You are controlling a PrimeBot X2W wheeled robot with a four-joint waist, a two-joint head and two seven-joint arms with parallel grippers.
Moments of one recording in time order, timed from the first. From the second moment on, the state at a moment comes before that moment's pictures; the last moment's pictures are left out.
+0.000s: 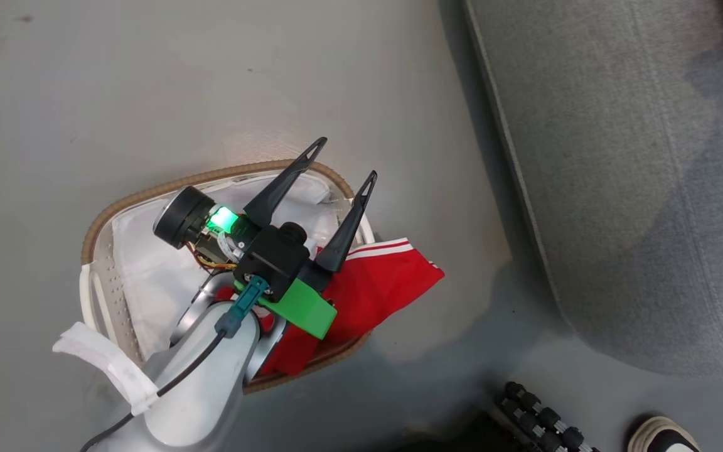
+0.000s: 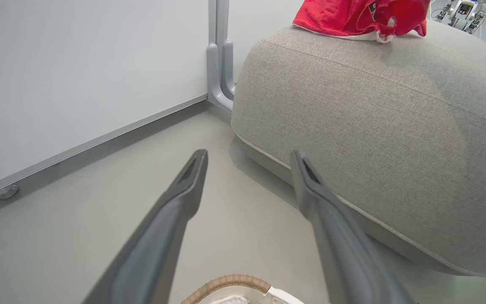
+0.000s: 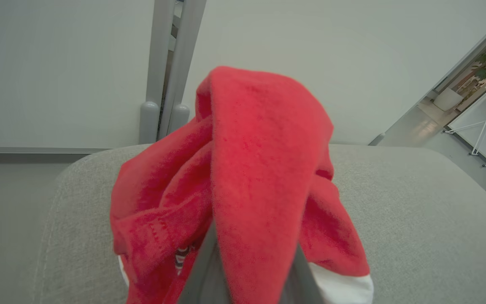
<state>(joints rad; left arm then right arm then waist) -0.52 0.17 -0.58 0.23 -0.09 -0.13 -0.26 -1.09 -0.41 -0.19 0.86 0.05 0.13 -0.26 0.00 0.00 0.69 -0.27</state>
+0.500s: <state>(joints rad) -0.46 0.13 -0.51 0.26 -0.09 -0.13 -0.26 -0.69 -0.32 -0.36 0.70 0.01 0.13 -0.26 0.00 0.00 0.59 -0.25</state>
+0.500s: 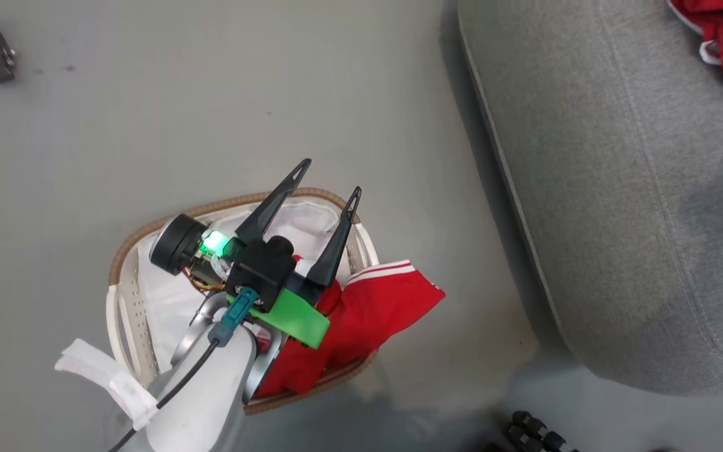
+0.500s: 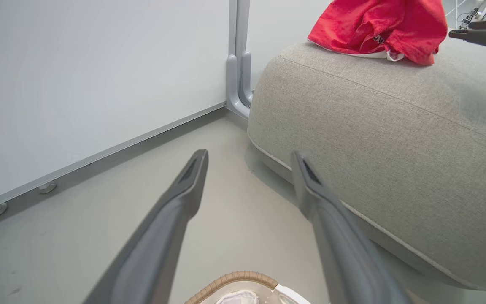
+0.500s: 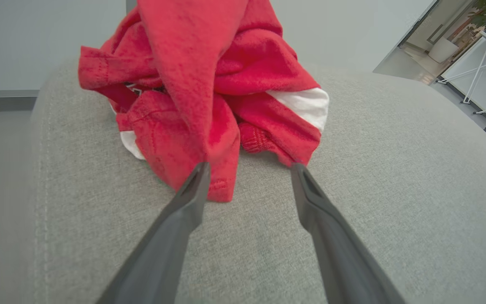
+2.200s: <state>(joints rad) 0.04 0.05 -0.04 0.32 -0.11 -0.06 -0.26 -0.14 -0.05 -0.04 0.38 0.11 0.13 -0.26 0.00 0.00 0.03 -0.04</state>
